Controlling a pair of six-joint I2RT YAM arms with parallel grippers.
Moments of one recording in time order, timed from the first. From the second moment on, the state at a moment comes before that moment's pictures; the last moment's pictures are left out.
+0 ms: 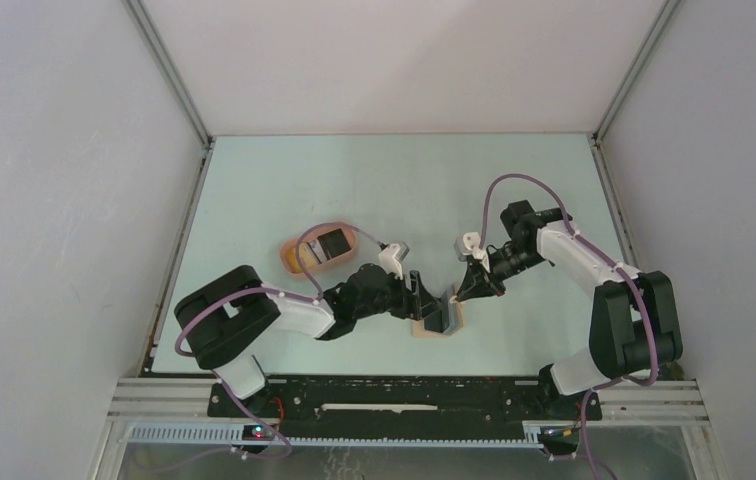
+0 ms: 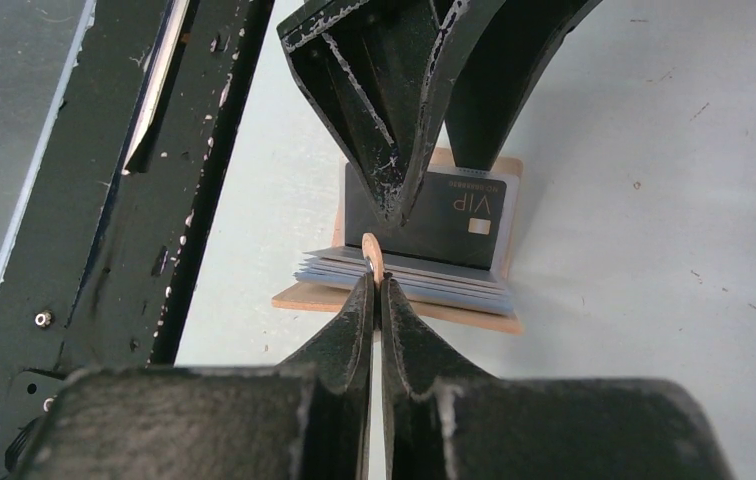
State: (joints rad) left arm -0.96 1.65 0.55 0.69 0.12 -0.78; right arm 0.24 1.50 0.99 -1.09 -1.07 -1.49
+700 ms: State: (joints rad) left arm -0.99 1.53 0.55 0.54 -0.04 -0.75; right arm 0.23 1.50 0.99 -1.09 -1.07 -1.50
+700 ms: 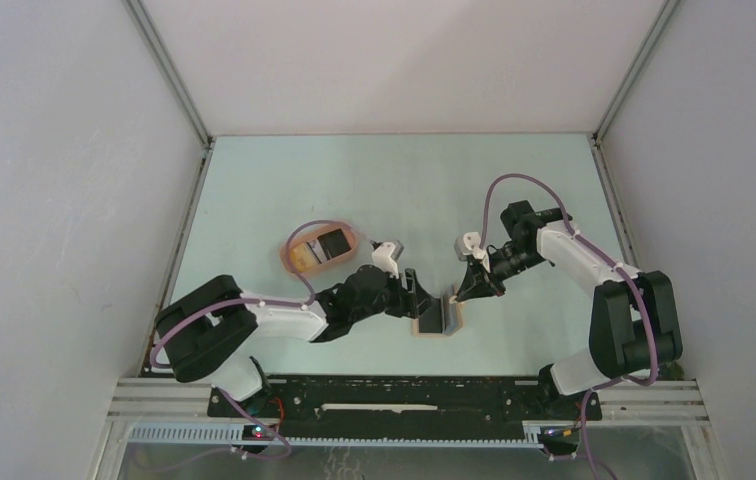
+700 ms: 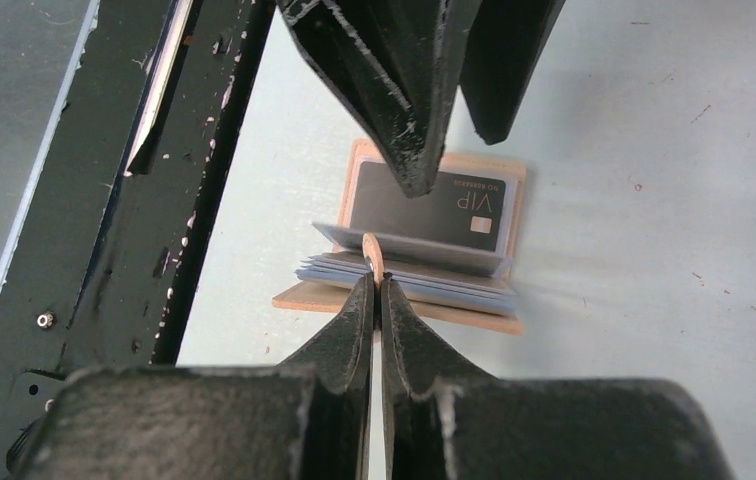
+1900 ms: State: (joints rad) left arm -1.02 1.67 0.65 0.57 0.03 -0.76; right arm 0.21 1.50 0.99 -1.15 -1.10 -1.59
